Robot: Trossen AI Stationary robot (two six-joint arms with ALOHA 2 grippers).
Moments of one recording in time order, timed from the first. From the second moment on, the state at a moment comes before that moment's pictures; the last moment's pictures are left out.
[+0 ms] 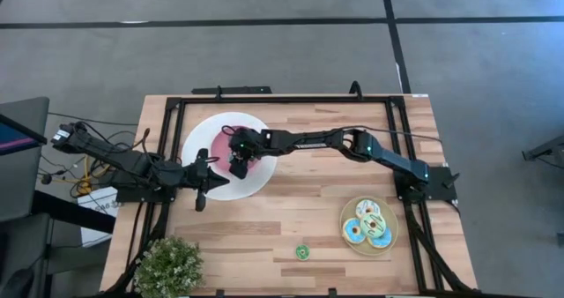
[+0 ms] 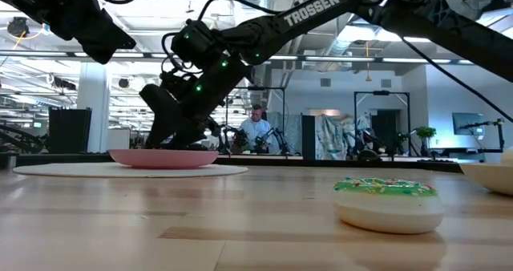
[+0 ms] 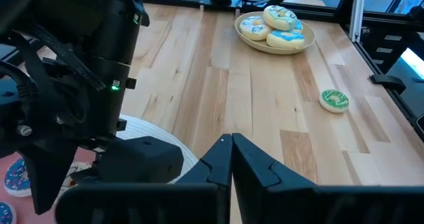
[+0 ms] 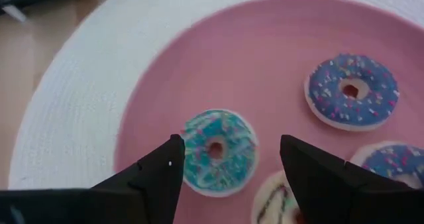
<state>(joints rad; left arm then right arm) -0.35 0.63 0.39 -0.15 -0.38 -0.25 -0.13 2.54 2.13 -0.37 0.00 0.16</state>
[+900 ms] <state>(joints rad) -0.35 0.63 0.39 -0.14 -0.38 -0.30 -0.13 1.96 1.55 -0.50 -0.15 0.07</state>
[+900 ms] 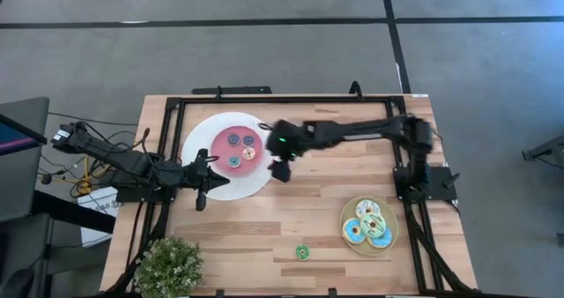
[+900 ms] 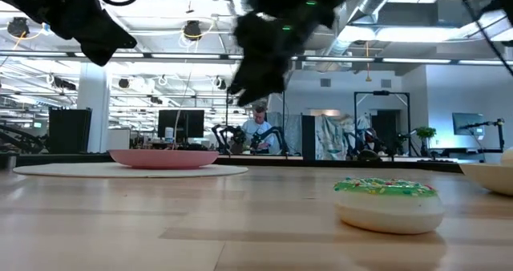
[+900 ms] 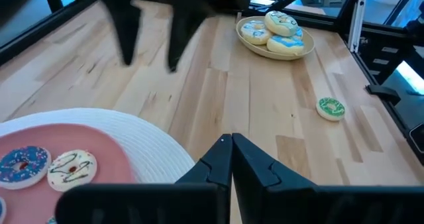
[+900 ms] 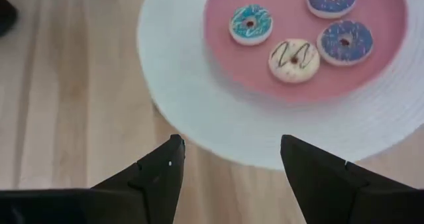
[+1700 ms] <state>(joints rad) -0.34 0.86 0.37 -0.01 -0.53 -0.27 0.31 0.85 0.28 0.23 0.27 0.22</state>
